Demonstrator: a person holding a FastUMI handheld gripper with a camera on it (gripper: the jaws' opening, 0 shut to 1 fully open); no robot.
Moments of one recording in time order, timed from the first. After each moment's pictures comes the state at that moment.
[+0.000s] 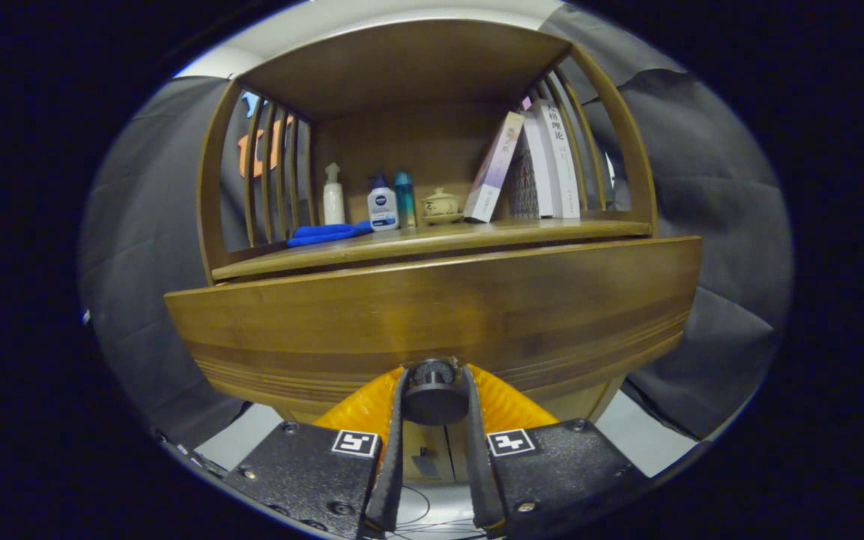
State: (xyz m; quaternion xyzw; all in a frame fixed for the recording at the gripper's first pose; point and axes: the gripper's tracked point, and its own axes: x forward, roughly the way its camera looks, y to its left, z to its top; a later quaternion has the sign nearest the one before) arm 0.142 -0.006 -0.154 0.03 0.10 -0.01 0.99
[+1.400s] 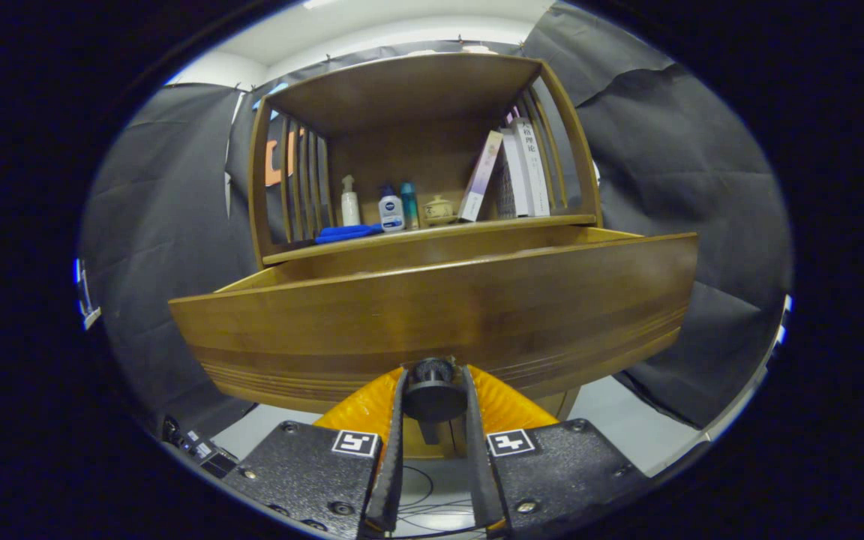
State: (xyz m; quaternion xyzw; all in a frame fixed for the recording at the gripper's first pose) arm 0.029 -0.011 -0.170 0.03 0.09 0.01 1.00
